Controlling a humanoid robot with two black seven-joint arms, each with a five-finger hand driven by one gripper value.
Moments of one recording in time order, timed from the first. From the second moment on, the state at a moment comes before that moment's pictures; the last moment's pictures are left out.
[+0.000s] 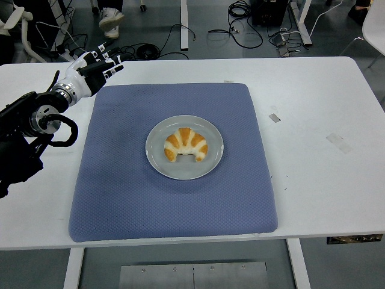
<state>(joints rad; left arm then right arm) -1.00 0.19 -0.59 -0.43 0.05 -0.25 -0.09 -0.08 0.00 0.11 0.12 -0.10 -0.08 0.22</state>
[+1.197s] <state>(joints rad) -0.99 0.20 -0.69 -0.43 0.03 -0.25 -0.09 -0.08 0.00 0.11 0.12 -0.10 -0.08 0.22</state>
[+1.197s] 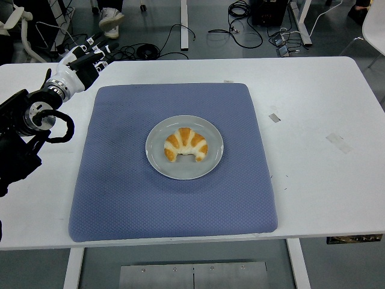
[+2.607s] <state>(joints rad) -0.99 0.23 -0.65 -0.43 0.06 -0.27 -0.11 -0.08 0.00 0.11 0.12 -0.10 -0.08 0.22</state>
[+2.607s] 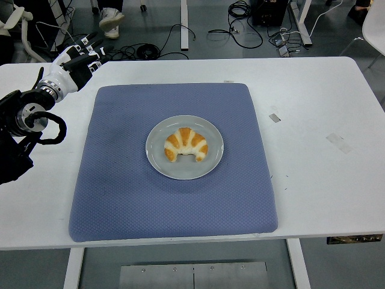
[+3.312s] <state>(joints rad) -1.00 0.23 -0.62 -0.43 0.06 -0.25 -0.11 -0.08 0.00 0.11 0.12 -0.10 -0.08 0.22</state>
